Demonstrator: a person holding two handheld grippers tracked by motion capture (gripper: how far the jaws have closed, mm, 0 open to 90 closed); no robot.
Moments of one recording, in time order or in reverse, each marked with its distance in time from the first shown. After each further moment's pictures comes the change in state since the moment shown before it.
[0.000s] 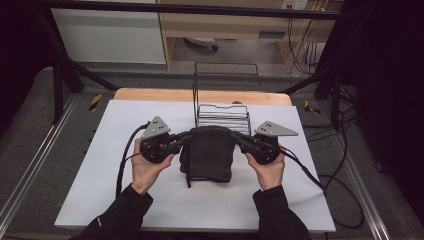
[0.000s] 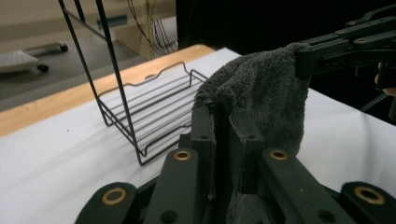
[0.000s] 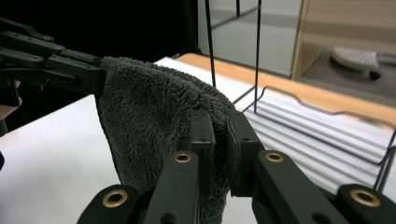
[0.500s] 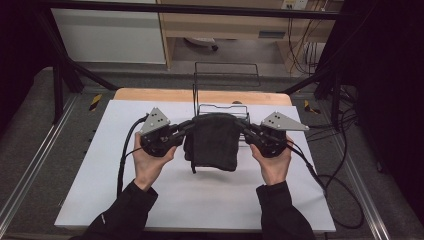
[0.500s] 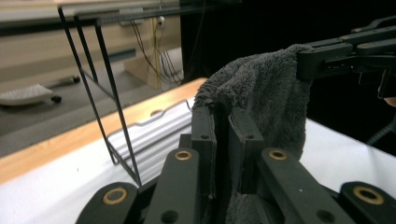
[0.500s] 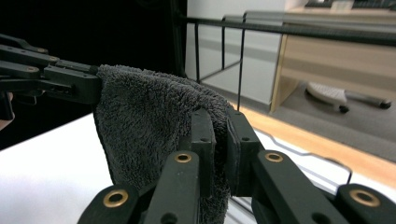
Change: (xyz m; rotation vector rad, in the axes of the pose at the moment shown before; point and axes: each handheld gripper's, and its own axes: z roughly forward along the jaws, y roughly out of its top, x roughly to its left) left arm -0.008 0.029 -0.005 -0.118 0.030 0.024; right arm 0.005 0.033 -0.018 -0.101 -0.064 -0.069
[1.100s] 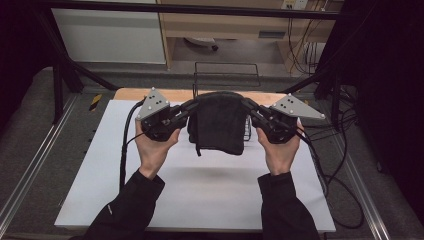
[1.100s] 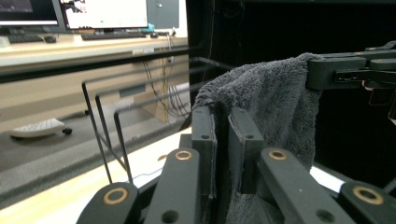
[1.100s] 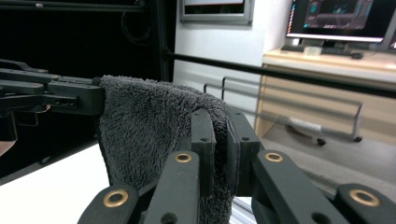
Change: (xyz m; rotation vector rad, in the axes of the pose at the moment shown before) left arm -0.003 0.044 0.001 -0.135 0.036 0.008; right arm -0.002 0.048 -0.014 -0.125 -0.062 -0.044
